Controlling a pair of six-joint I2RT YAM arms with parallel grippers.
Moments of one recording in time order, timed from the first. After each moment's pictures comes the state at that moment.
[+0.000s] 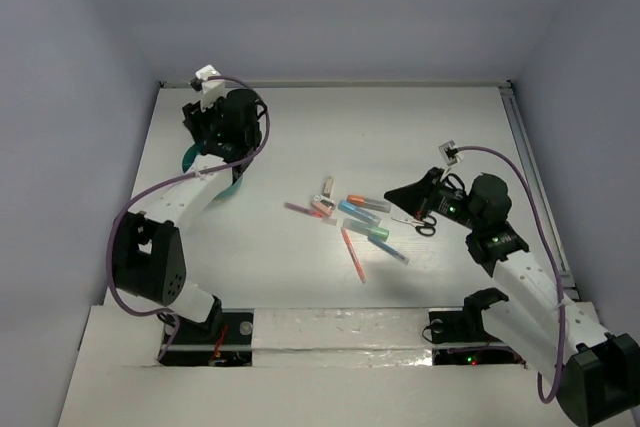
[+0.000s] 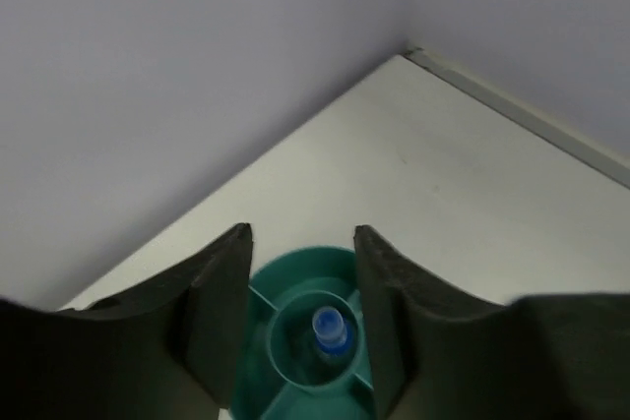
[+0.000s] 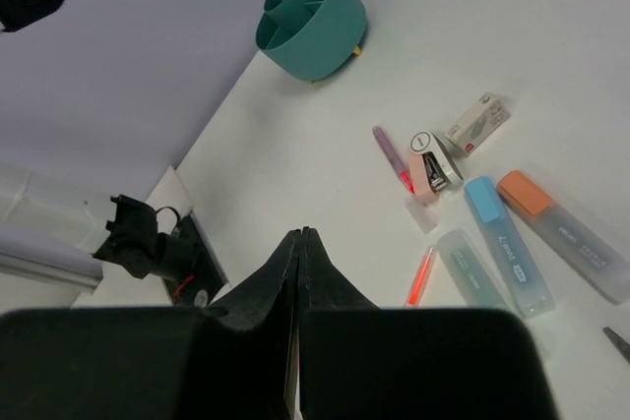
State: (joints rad) left arm -0.35 1.51 1.13 0.11 -1.22 -0.18; right arm 0.32 0.81 0.48 0.27 -0.66 0.64
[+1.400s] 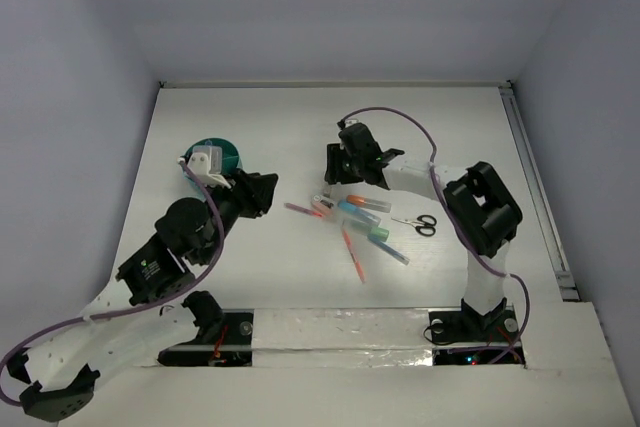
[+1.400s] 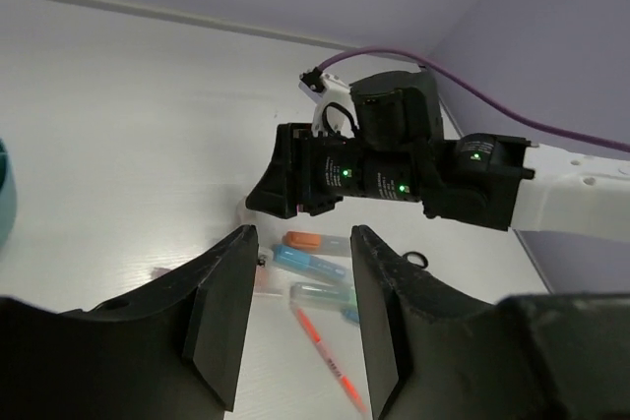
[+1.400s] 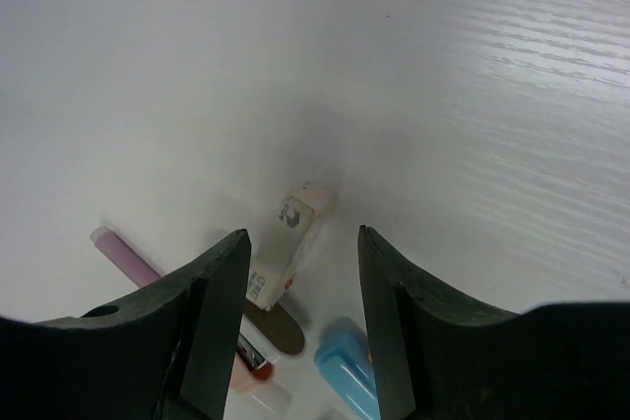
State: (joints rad) left arm -0.89 0.58 0.82 -0.29 -0.47 -0.51; right arm 0.65 1.91 1.28 -0.12 0.03 0.48
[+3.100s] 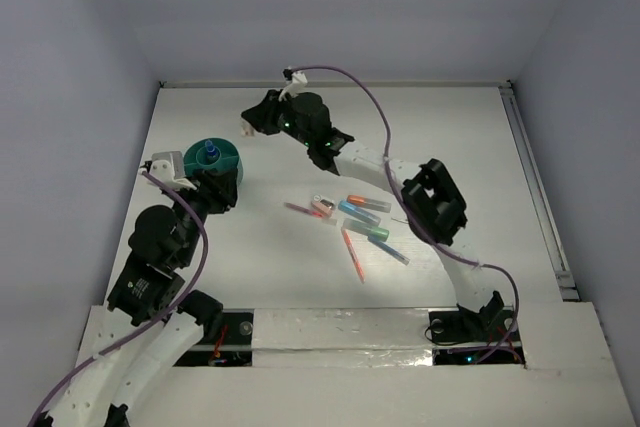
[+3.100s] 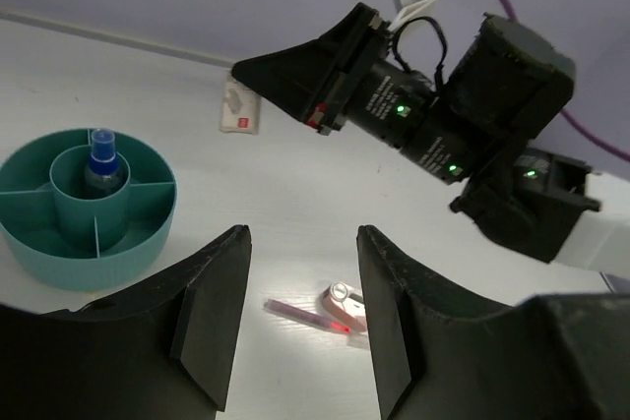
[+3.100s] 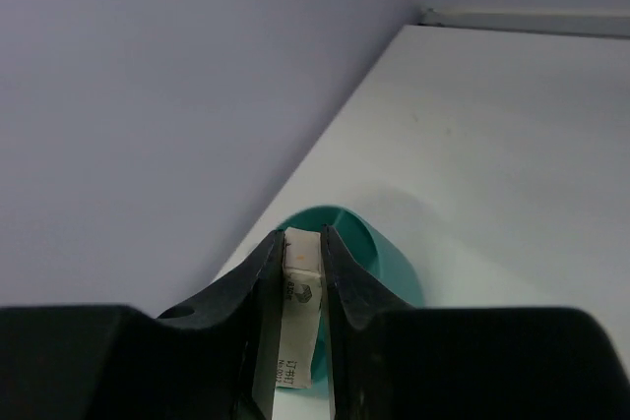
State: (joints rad) left arm -0.51 0.45 0.75 -0.32 -0.31 -0.40; right arm 0.79 2.23 1.85 0.37 -0.06 0.62
